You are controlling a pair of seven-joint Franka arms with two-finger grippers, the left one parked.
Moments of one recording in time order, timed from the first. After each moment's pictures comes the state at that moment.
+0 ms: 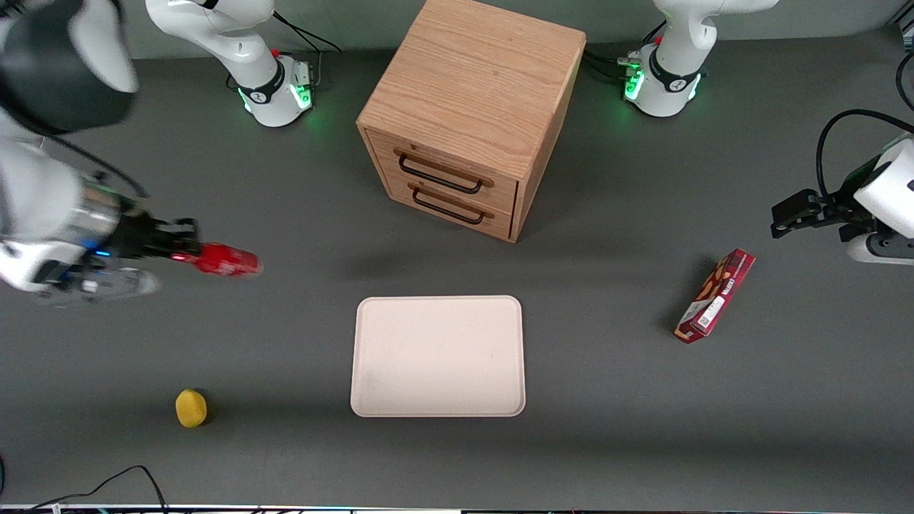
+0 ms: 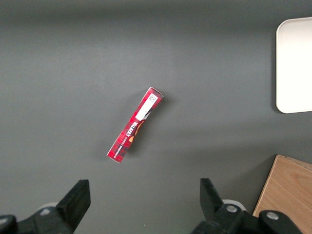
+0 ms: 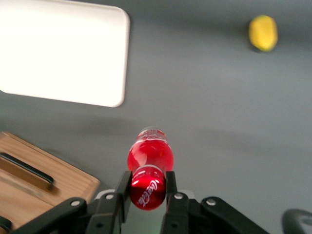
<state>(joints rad) 0.22 0.40 0.06 -1.13 0.01 1.42 0.17</state>
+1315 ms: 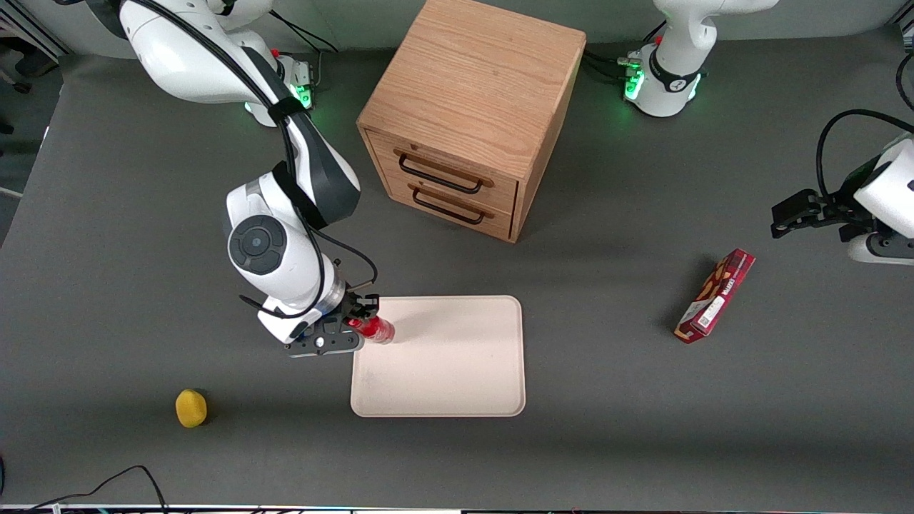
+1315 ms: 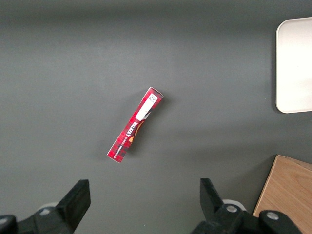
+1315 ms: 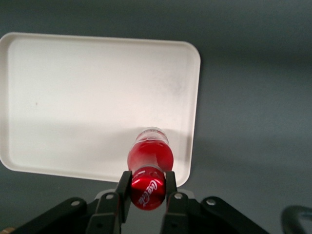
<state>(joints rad) 0.39 0.58 0.04 -1.39 0.00 2.05 0.37</state>
